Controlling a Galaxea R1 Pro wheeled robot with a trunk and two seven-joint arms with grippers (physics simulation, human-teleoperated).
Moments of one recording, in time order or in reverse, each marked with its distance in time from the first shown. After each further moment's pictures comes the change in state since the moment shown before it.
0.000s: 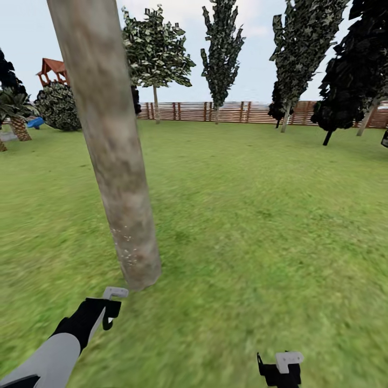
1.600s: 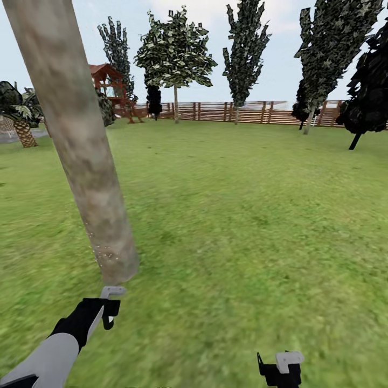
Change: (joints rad) left arm 0.000 0.009 0.002 -0.005 0.074 0.003 0.004; right arm 0.000 0.000 -0.002 0.000 -0.002 0.000 -0.002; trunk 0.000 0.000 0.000
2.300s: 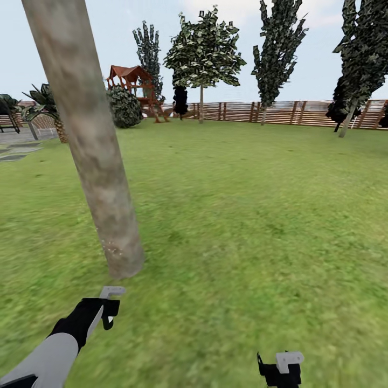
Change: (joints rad) left arm 0.000 0.003 0.000 0.000 0.006 0.001 0.000; right arm 0.000 0.000 0.000 0.000 0.001 0.000 0.000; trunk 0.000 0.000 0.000
